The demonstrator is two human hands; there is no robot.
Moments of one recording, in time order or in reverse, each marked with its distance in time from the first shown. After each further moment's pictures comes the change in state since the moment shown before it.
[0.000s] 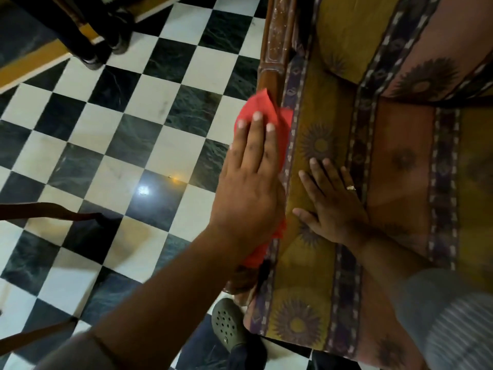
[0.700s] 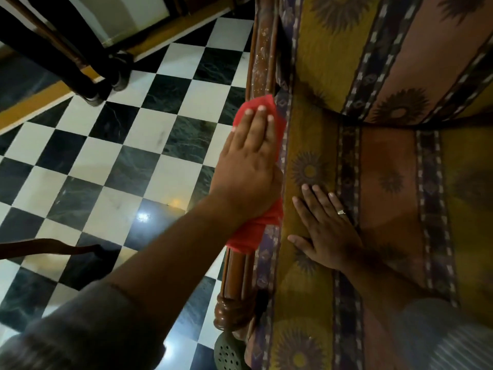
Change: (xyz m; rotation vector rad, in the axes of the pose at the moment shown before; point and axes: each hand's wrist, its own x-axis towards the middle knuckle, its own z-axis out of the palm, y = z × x) left_hand 0.081 -0.009 -0.015 0.180 -0.124 0.093; right_hand -0.002 0.001 0.010 -0.016 0.074 0.003
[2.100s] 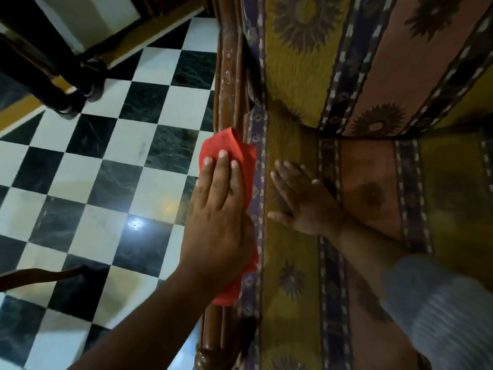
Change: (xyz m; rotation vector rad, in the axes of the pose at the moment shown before) left_hand -0.019 0.007 0.009 -0.166 0.086 -0.067; right_hand 0.090 0.048 -0.024 0.119 -0.041 -0.097
